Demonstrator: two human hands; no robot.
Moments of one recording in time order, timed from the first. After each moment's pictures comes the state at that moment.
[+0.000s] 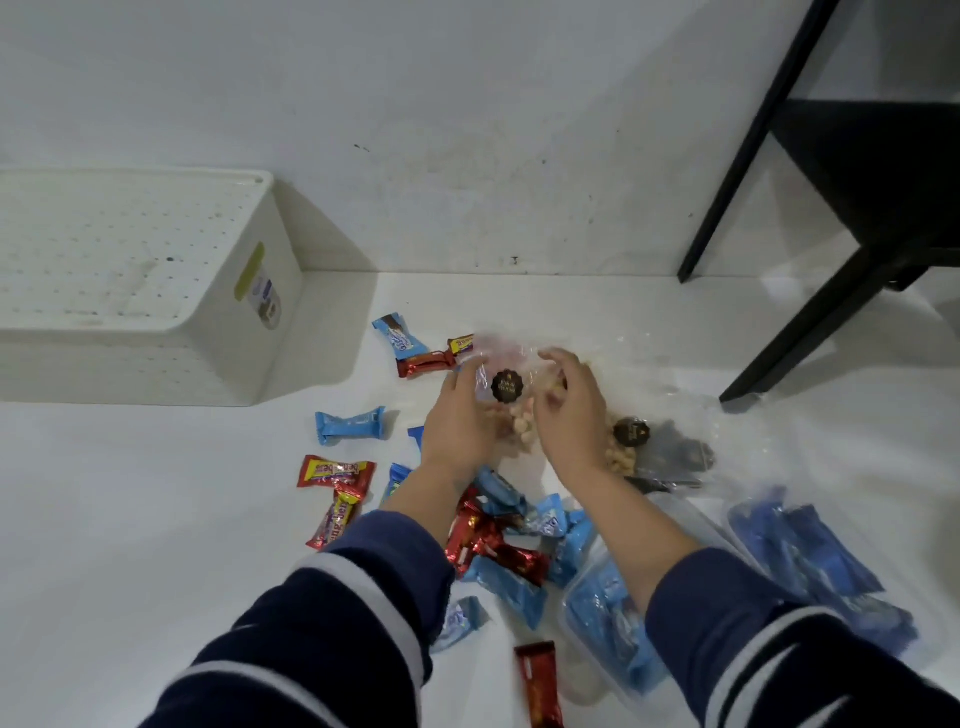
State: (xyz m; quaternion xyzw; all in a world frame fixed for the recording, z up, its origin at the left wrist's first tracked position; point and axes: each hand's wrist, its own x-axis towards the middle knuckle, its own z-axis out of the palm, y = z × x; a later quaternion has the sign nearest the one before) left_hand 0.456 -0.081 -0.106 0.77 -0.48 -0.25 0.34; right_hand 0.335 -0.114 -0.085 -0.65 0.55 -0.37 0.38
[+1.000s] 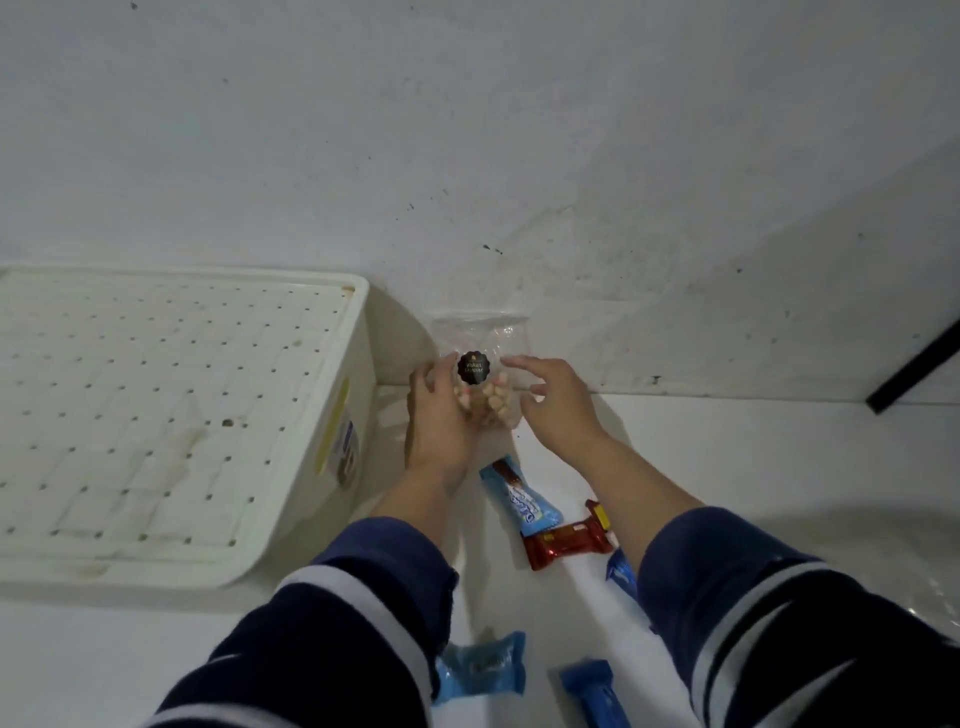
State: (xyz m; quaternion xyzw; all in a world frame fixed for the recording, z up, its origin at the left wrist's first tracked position) left_hand 0.696 -0.232 -0.129 0.78 -0.44 -0.19 0.42; right_hand 0.575 -0.296 -0.111 -0.74 0.47 -0.27 0.40
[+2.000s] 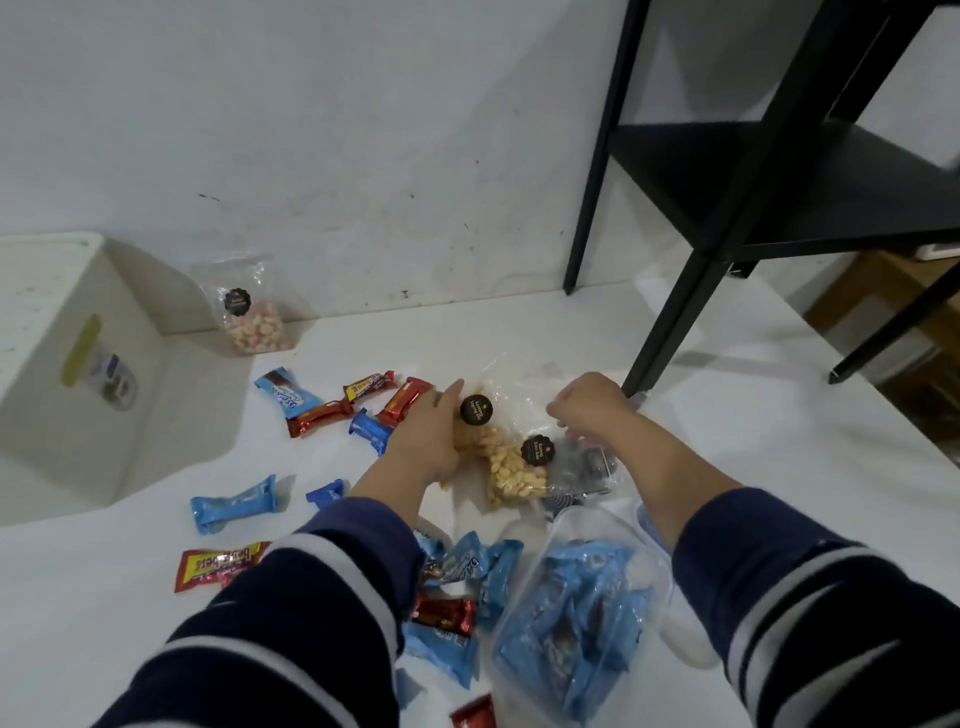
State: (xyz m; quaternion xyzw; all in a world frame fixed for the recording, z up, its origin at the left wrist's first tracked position) left_hand 0.420 -0.153 -0.112 0.70 -0.66 -0.27 0.06; right_hand 0.226 -0.194 -0.055 -0.59 0.73 -0.05 0.34
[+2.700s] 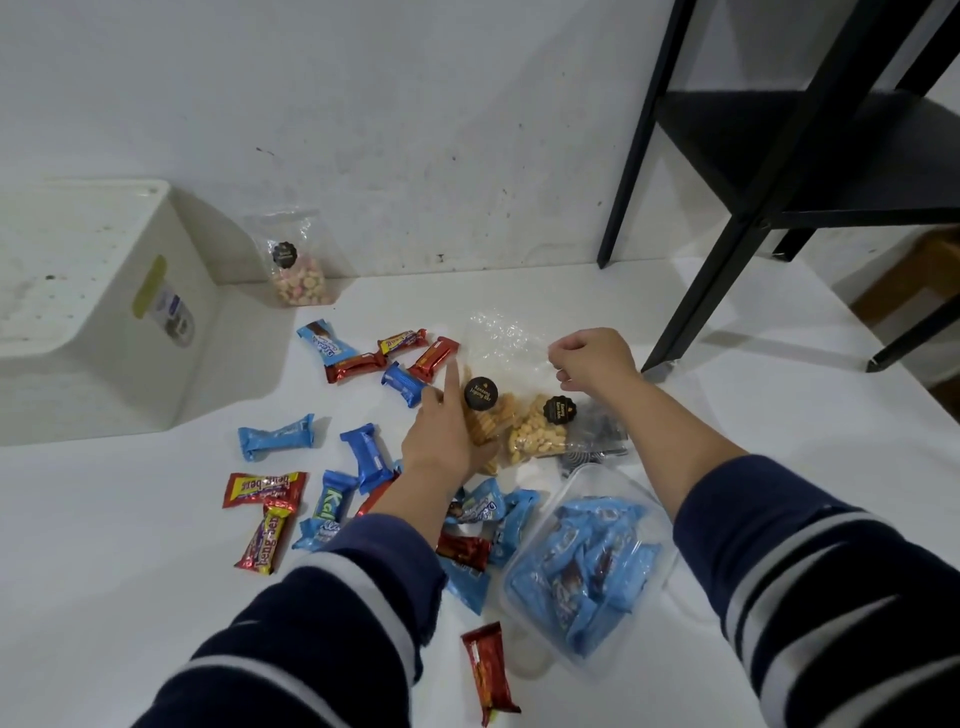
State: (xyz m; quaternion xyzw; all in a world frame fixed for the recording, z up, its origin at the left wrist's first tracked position) left_hand 0.403 -0.088 -0.118 0.79 -0.56 -0.23 0.12; right_hand 0.247 -0.176 -0.048 -0.56 0.66 -0.25 0.44
